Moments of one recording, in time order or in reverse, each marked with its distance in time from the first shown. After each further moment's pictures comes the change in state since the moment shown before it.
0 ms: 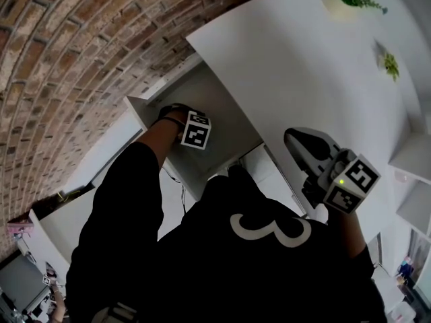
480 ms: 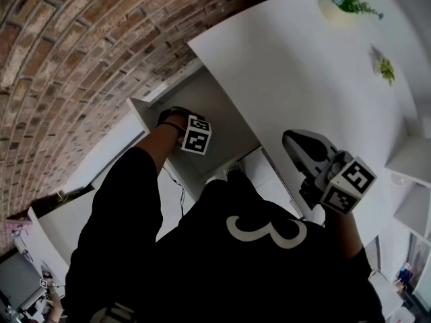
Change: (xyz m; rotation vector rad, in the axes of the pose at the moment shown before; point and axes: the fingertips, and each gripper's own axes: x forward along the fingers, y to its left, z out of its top) left arm -0.017 0.002 0.003 -0.005 0.036 0.076; right arm -0.007 0.004 0.006 -0.014 -0.012 0.005
